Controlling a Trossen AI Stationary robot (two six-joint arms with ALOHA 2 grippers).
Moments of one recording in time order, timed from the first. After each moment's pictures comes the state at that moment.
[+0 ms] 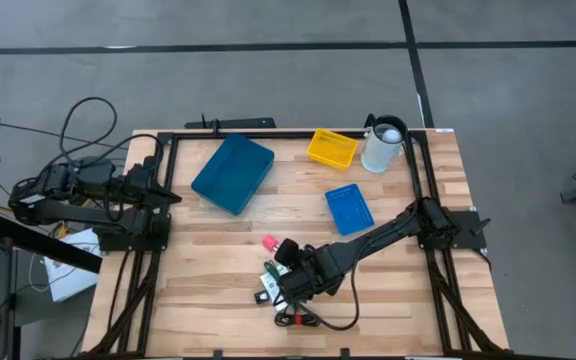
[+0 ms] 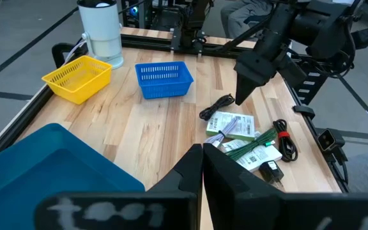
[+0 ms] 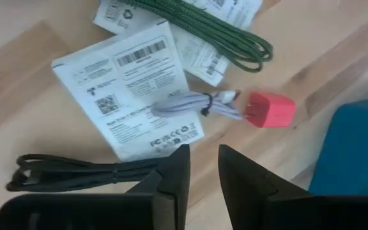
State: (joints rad) left arm 0.00 0.39 0.93 -0.91 0.01 -0.12; right arm 0.42 2.14 1.89 -1.16 0.33 -0.68
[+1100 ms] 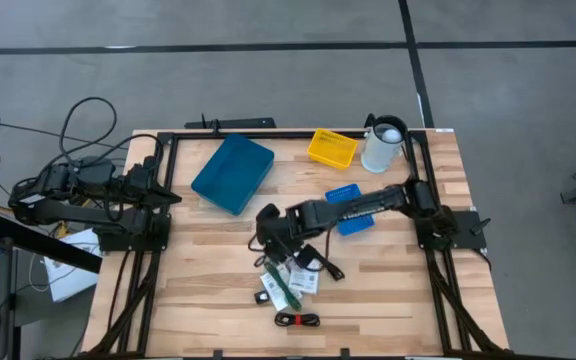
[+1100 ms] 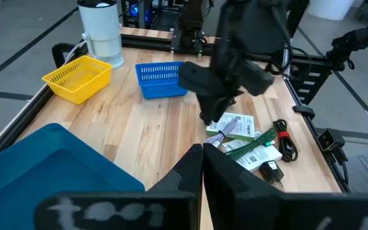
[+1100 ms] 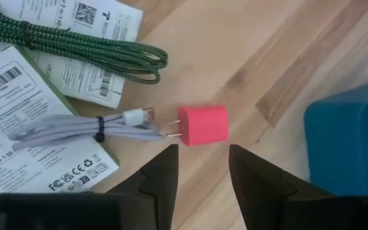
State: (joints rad) left arm 0.00 0.39 0.93 -0.91 0.01 -0.12; right arm 0.17 2.15 1.89 -0.93 0.08 -0.75
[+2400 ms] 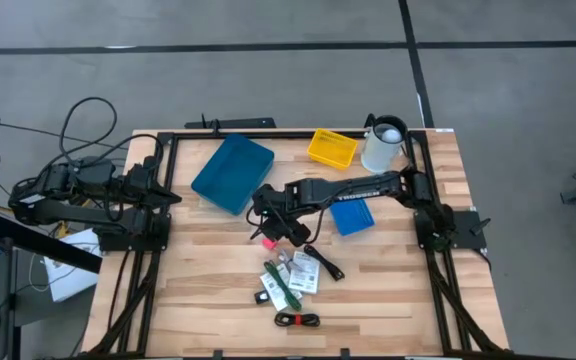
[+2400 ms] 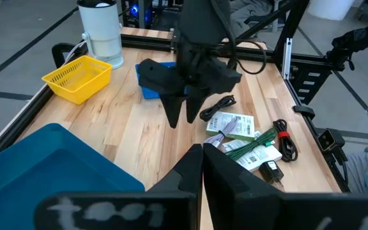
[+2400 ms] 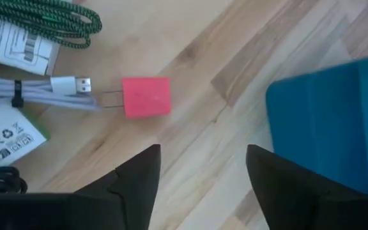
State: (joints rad) left arm 0.00 0.39 0.93 -0.91 0.01 -0.12; right arm 0.05 2.15 1.89 -0.87 0.03 -0.87
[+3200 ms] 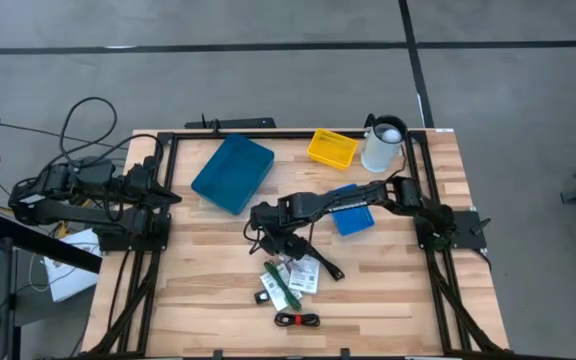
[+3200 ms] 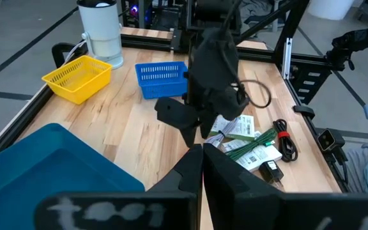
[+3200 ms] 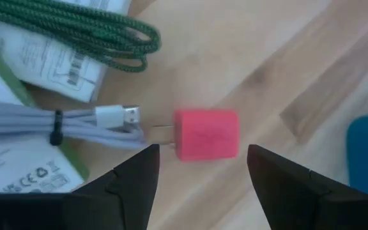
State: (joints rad) left arm 0.00 0.39 0.93 -0.91 0.01 -0.12; right arm 0.08 2.25 1.89 -0.84 -0.08 -0.87
